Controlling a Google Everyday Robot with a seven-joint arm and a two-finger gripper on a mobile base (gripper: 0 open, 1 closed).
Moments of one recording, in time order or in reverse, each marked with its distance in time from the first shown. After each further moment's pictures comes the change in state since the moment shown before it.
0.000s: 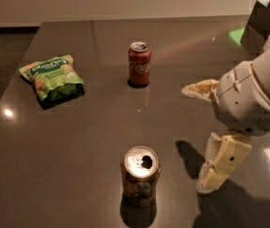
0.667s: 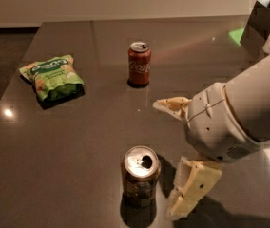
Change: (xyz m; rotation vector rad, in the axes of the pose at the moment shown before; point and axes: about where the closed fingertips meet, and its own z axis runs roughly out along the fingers) arm -0.048 0.037 0.027 -0.029 -0.117 -0.044
